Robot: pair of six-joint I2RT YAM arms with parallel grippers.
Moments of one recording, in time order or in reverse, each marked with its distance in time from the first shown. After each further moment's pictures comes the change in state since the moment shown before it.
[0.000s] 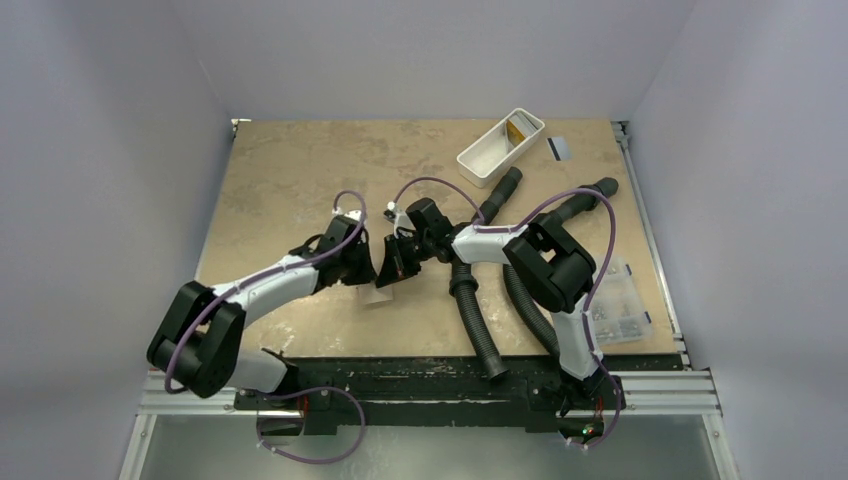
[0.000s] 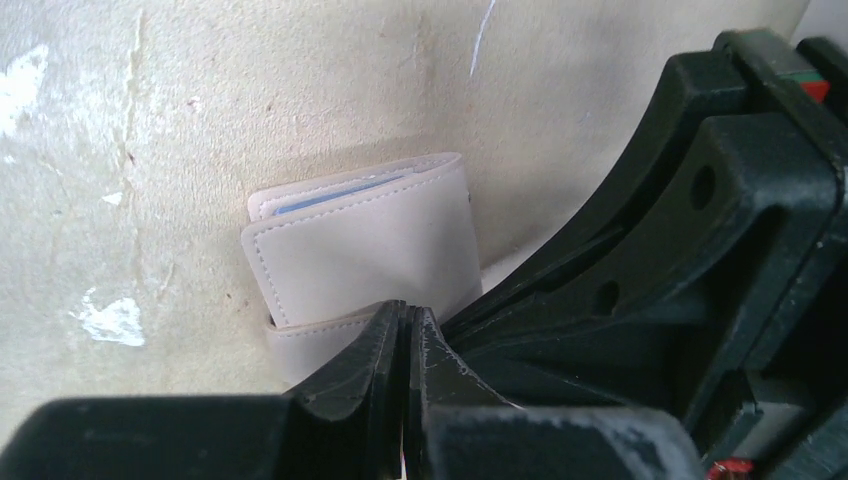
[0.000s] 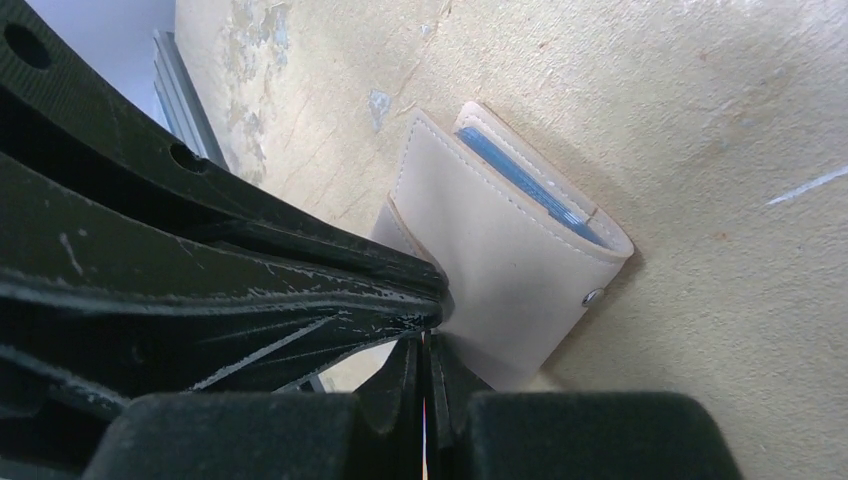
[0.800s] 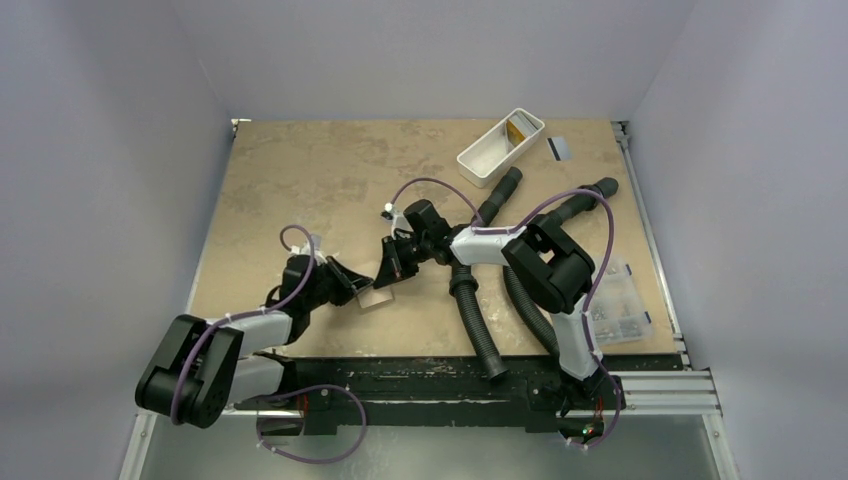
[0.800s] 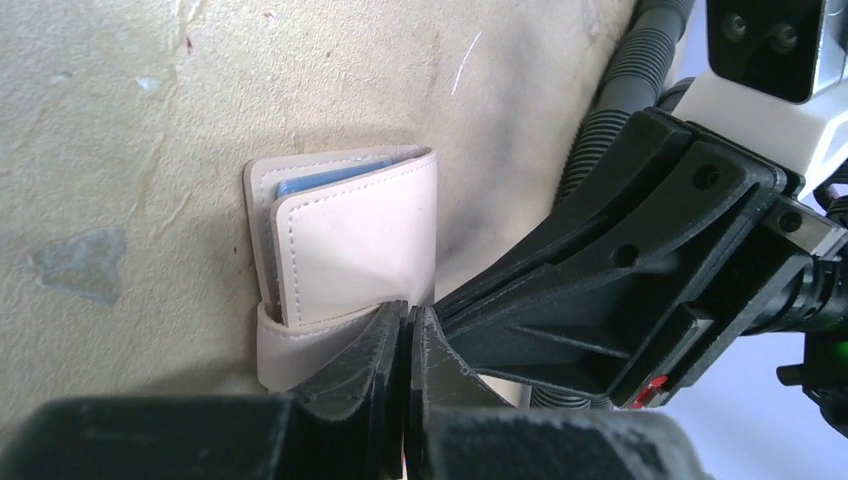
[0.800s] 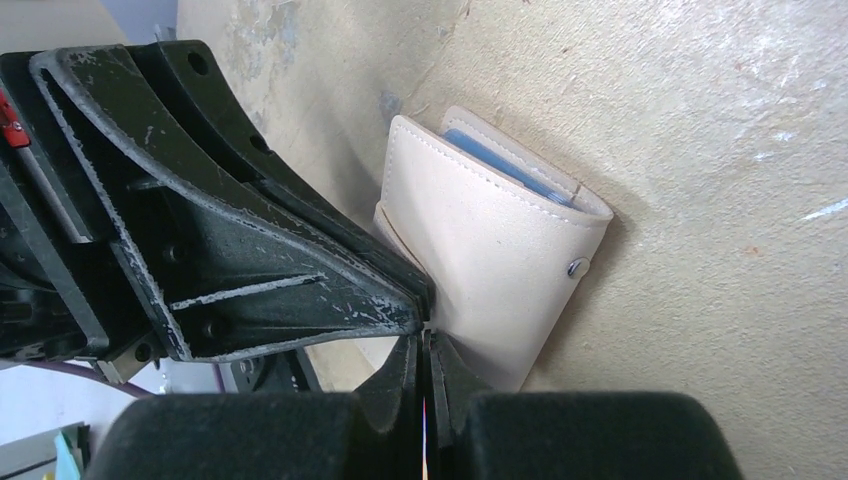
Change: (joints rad) left arm 0.232 -0.169 -0.551 0.766 0.267 -0.436; right arm 0.012 0.000 -0.003 0.017 0.011 -0.006
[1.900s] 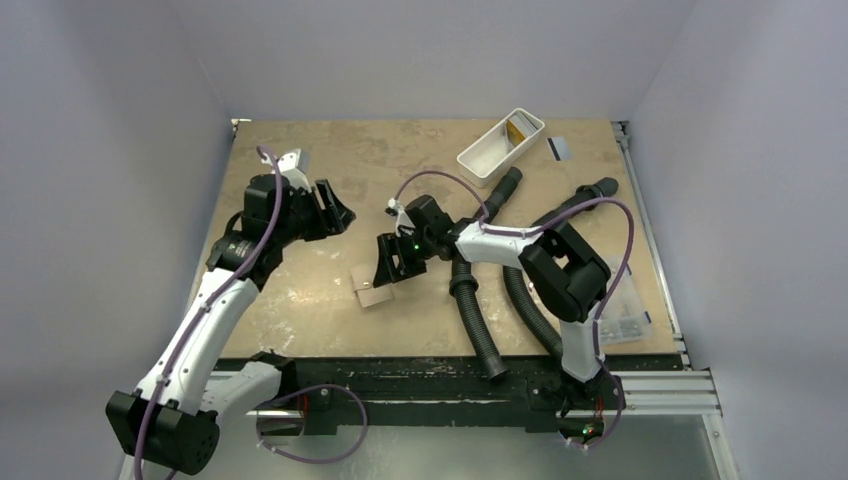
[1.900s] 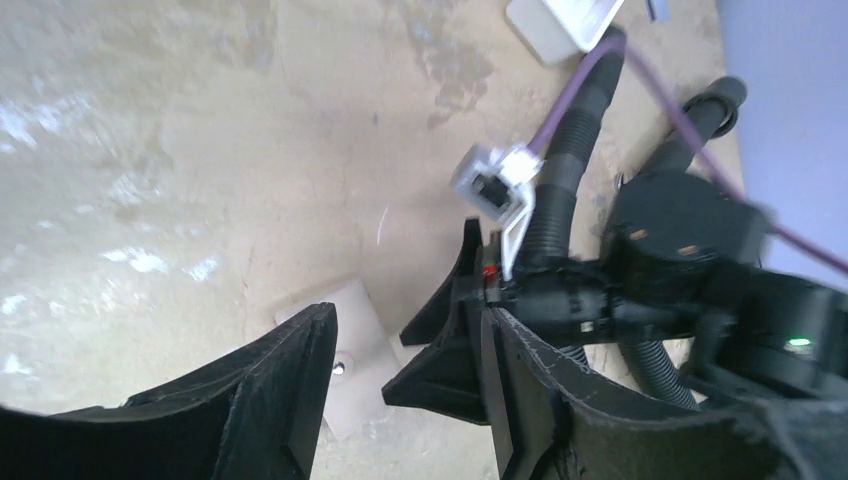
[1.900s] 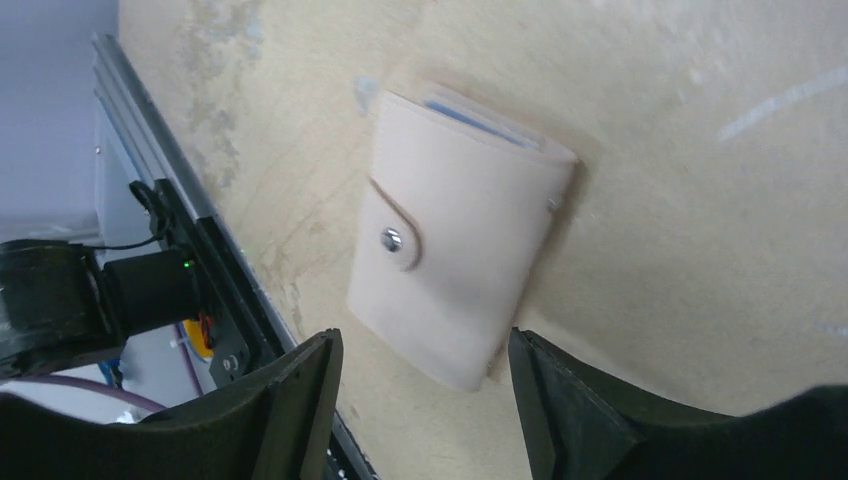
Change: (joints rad) left arm 0.021 -0.239 0.784 -0.935 -0.145 0.497; right arm 0.005 -0.108 0.048 -0.213 0.111 -0.064
